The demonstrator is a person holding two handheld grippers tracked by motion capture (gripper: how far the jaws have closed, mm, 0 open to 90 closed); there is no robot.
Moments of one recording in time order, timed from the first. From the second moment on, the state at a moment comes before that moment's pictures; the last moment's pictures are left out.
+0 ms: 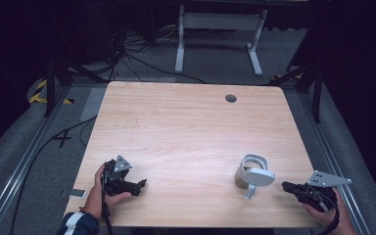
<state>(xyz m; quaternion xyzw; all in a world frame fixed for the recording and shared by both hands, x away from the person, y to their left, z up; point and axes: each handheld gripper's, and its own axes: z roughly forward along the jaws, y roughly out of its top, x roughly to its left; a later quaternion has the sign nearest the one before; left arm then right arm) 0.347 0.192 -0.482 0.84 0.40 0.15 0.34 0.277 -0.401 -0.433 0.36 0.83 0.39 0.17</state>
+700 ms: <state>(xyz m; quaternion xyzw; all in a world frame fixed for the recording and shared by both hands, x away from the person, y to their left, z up) 0.347 0.192 -0.482 0.84 0.40 0.15 0.34 0.259 -0.372 -0.389 0.29 0.83 0.44 0.19</state>
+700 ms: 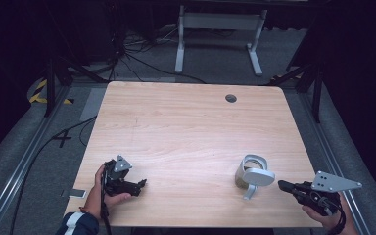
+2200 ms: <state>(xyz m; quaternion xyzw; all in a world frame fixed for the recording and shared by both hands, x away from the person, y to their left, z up) 0.347 0.192 -0.482 0.84 0.40 0.15 0.34 0.243 -0.325 -0.349 0.21 0.84 0.44 0.22</state>
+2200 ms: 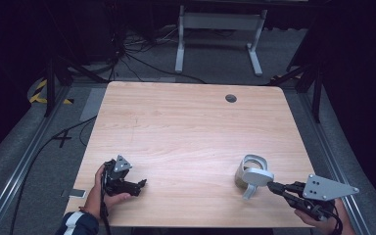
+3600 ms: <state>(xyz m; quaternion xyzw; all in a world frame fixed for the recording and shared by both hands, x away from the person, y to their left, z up) 0.348 0.192 -0.482 0.84 0.39 0.15 0.34 0.284 -0.334 -0.365 0.24 0.84 0.41 0.25</state>
